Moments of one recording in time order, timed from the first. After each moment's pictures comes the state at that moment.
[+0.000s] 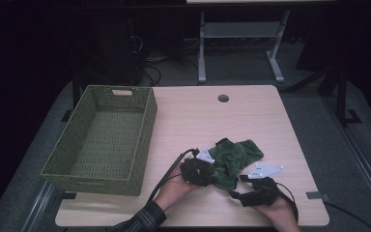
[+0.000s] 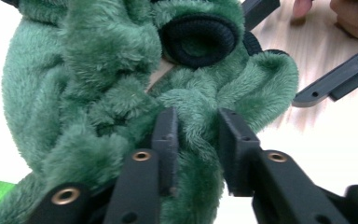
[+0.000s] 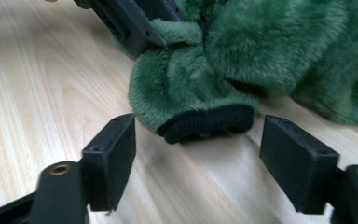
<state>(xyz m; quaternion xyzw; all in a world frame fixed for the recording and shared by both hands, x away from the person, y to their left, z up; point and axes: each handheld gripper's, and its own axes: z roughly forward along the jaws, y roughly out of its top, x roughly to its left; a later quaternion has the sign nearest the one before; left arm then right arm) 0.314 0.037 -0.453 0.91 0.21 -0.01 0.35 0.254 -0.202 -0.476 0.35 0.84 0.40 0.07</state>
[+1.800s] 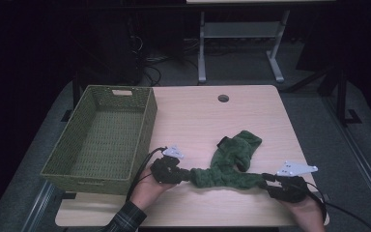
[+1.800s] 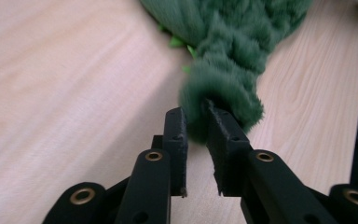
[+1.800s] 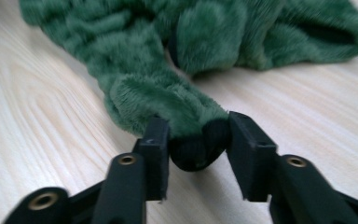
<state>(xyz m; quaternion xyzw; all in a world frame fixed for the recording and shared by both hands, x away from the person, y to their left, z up) 0.306 0.120 -0.426 0.88 0.29 -0.01 0.37 0.245 -0.271 -0.455 0.38 0.83 0.39 0.14</state>
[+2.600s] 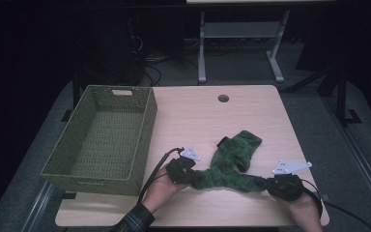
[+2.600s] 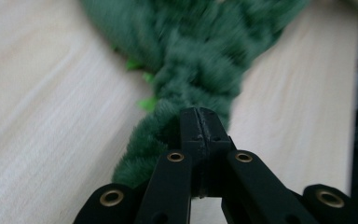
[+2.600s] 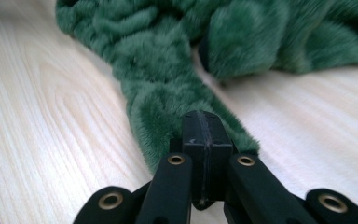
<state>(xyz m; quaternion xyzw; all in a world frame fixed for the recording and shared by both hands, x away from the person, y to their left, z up) 0.309 0.074 -0.445 0.91 0.25 -0.03 0.34 0.252 -0.260 -0.457 0.36 0.84 0.39 0.09</state>
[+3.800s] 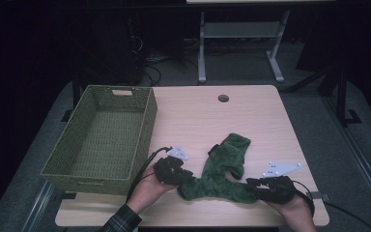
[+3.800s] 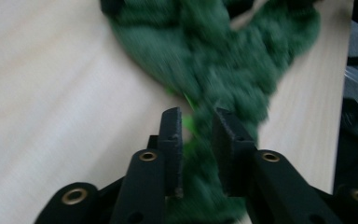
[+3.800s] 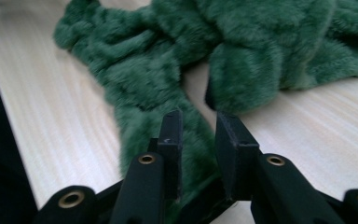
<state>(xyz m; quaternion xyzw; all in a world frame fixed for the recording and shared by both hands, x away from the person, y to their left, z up) 0.312 0.103 -0.422 0.90 0.24 -0.02 0.36 0.246 -0.233 -0.444 0.33 0.85 0.40 0.08</state>
